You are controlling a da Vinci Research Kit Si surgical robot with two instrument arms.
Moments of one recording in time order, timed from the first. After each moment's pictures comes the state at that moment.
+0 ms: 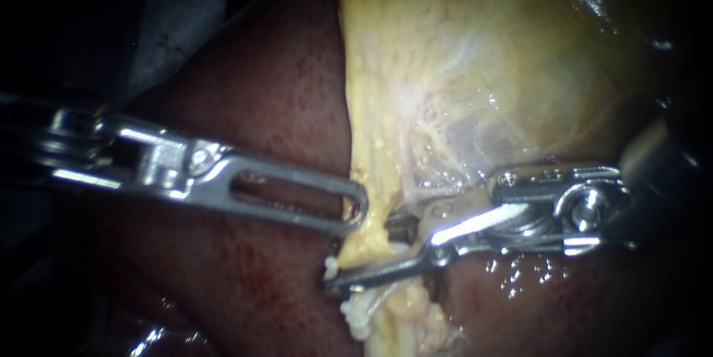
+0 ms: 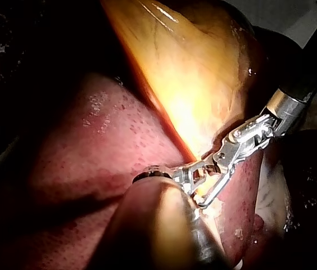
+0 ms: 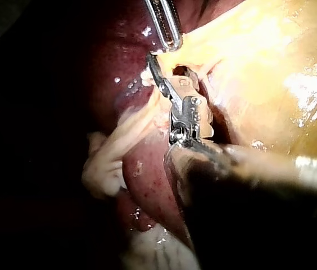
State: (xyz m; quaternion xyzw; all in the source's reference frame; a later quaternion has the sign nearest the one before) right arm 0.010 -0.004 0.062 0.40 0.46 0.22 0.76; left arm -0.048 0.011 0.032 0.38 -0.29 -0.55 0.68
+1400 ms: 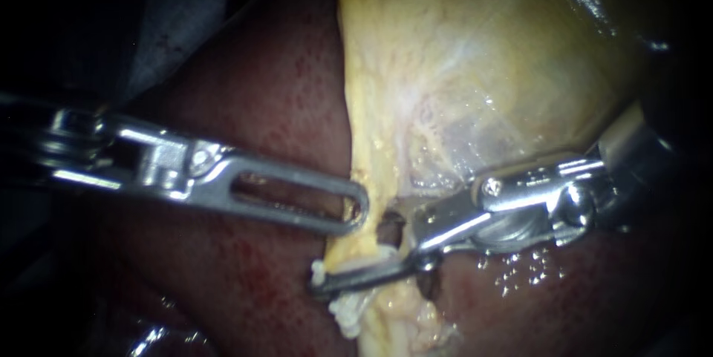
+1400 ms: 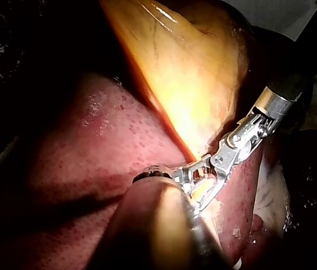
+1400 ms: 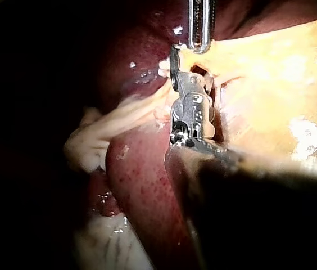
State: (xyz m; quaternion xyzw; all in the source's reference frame) right arm 0.011 -0.004 0.063 0.33 0.51 0.11 0.79; left arm -0.048 0.011 0.032 0.38 -0.29 -0.55 0.68
